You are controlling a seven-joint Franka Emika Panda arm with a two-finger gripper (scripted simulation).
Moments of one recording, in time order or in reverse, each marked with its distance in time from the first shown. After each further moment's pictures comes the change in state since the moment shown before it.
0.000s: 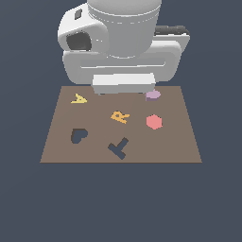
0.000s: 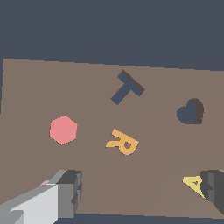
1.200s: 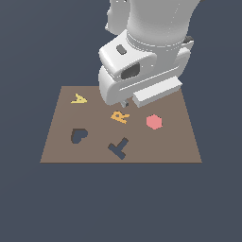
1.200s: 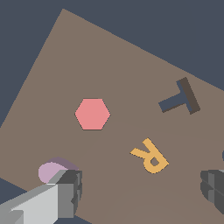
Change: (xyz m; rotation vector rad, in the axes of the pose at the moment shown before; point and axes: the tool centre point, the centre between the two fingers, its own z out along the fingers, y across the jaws) arm -0.007 -0.051 0.036 0.007 0.002 -0.419
